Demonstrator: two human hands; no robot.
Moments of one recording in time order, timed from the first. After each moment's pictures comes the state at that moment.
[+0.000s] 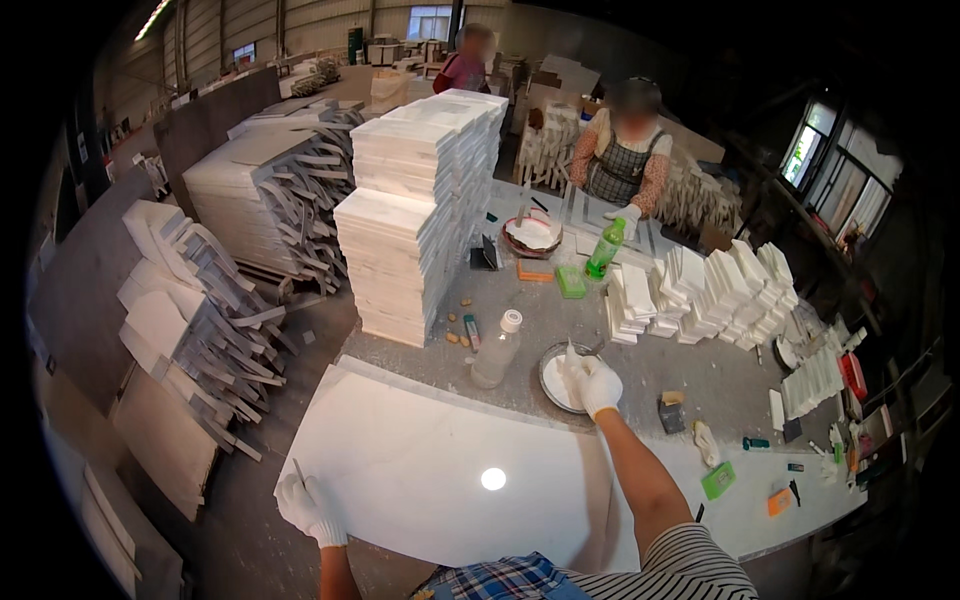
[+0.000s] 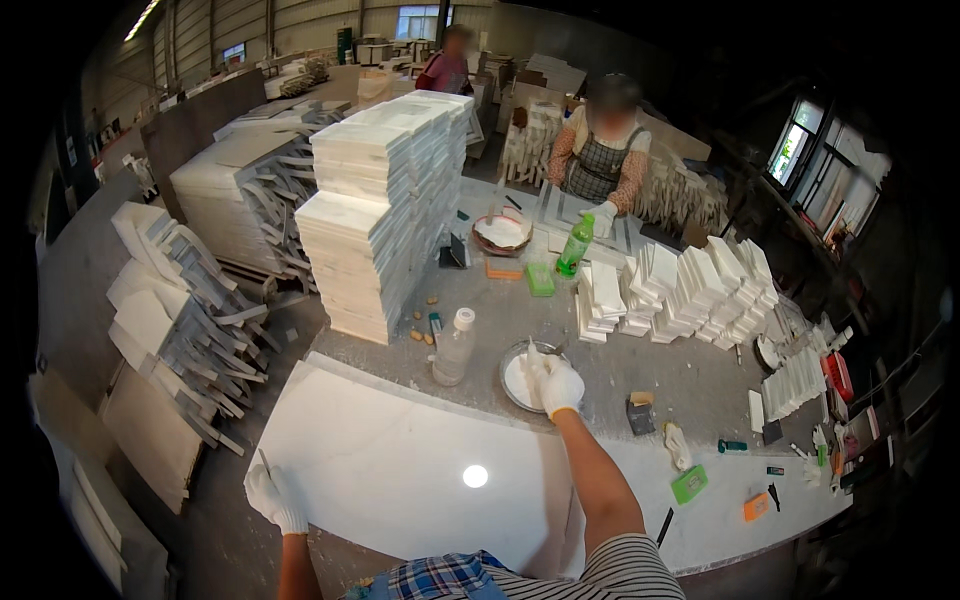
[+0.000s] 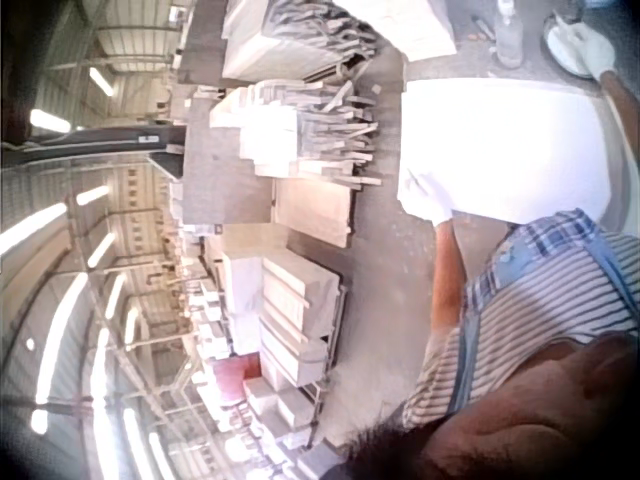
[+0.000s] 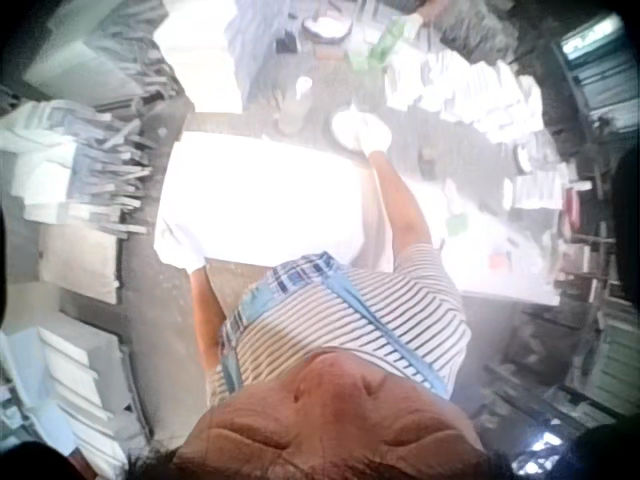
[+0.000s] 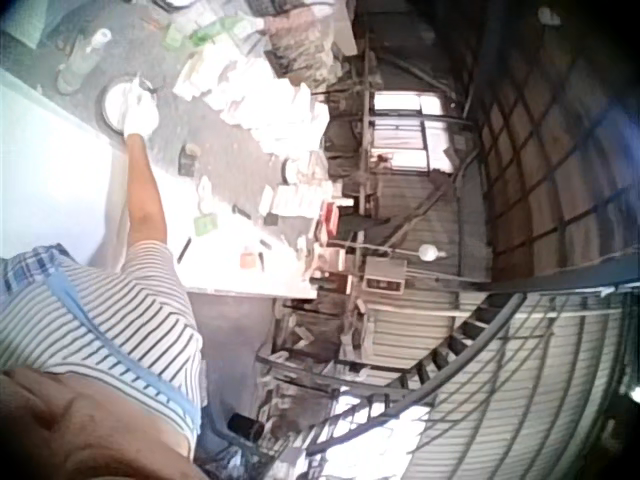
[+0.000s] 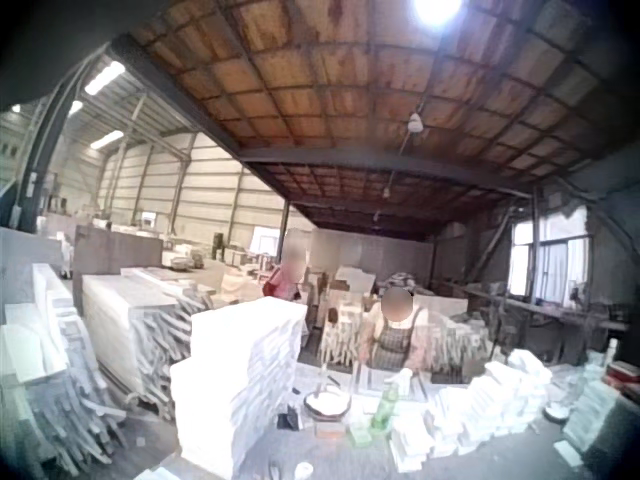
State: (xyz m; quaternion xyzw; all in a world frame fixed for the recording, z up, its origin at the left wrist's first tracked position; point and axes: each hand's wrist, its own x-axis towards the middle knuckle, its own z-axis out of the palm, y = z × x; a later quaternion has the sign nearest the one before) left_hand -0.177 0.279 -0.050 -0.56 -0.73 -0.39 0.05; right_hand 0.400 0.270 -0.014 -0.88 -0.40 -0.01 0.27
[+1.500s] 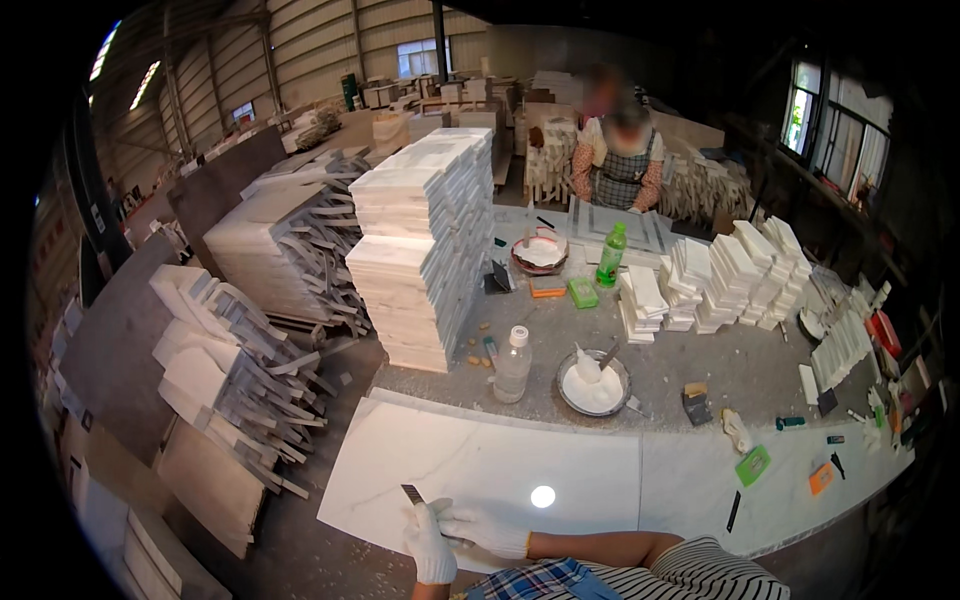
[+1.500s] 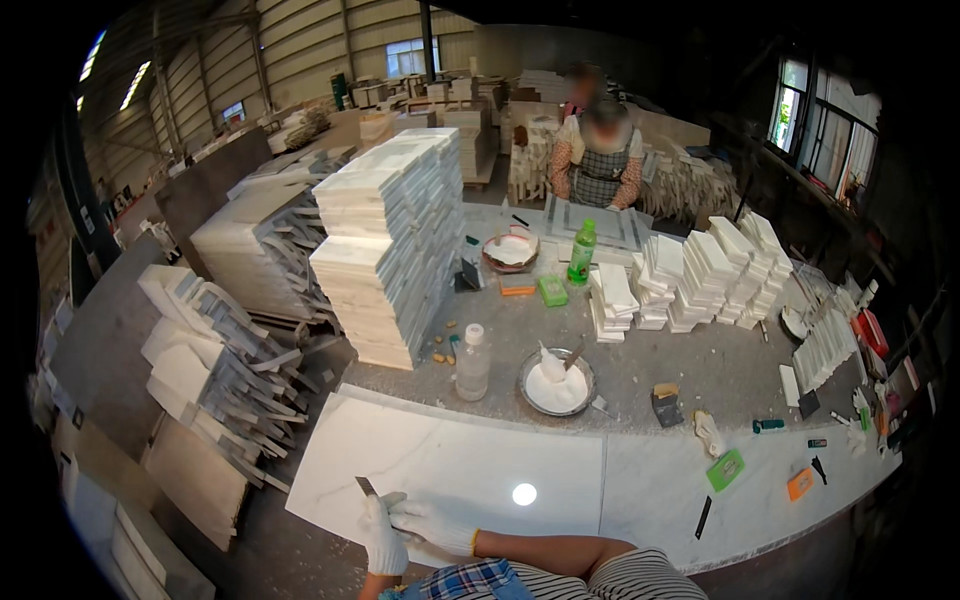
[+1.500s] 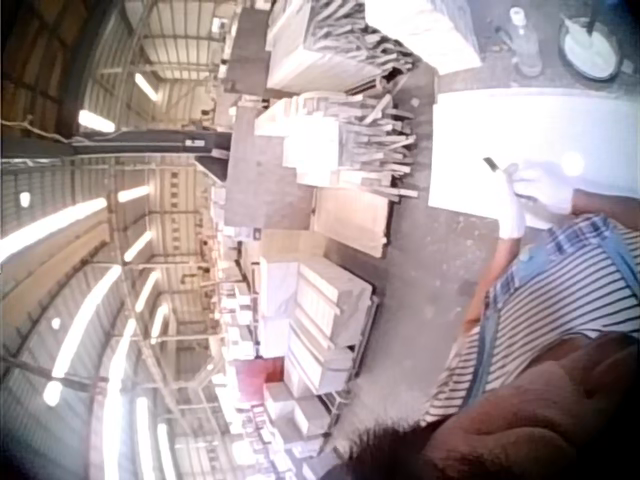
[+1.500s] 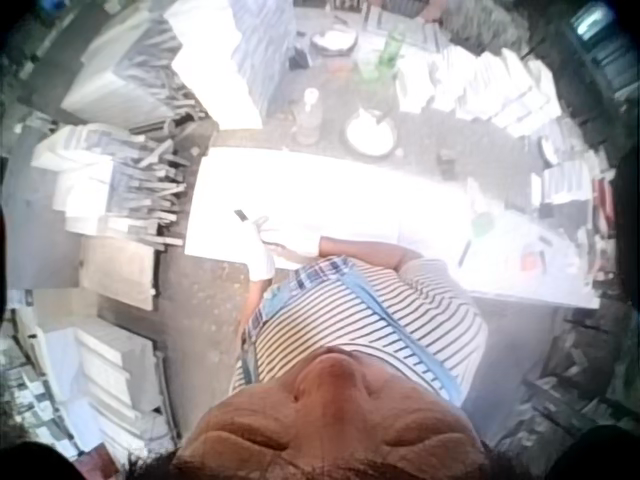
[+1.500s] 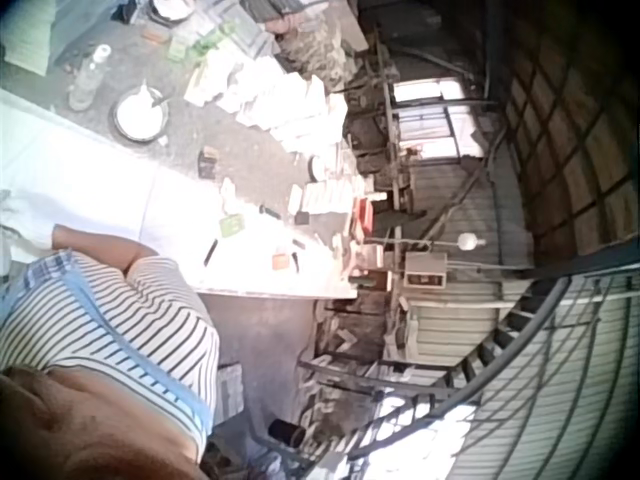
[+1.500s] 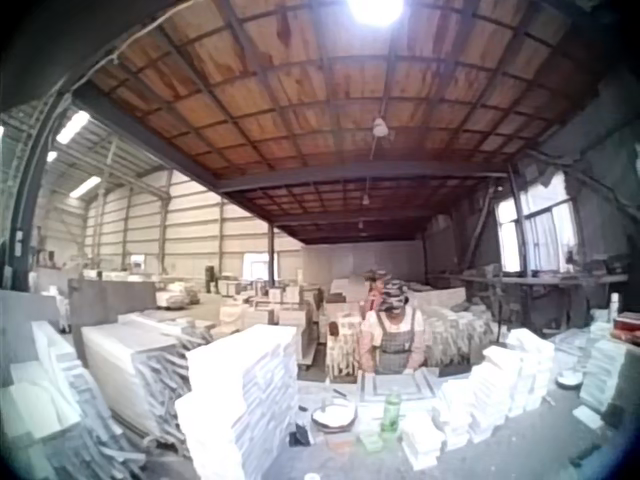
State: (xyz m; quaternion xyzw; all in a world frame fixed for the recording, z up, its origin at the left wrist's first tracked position) left_hand -0.047 0.182 0.049 -0.34 -0.51 -0.46 -0.64; right_hand 0.103 0.166 0.045 -0.40 -0.57 0.62 0.36
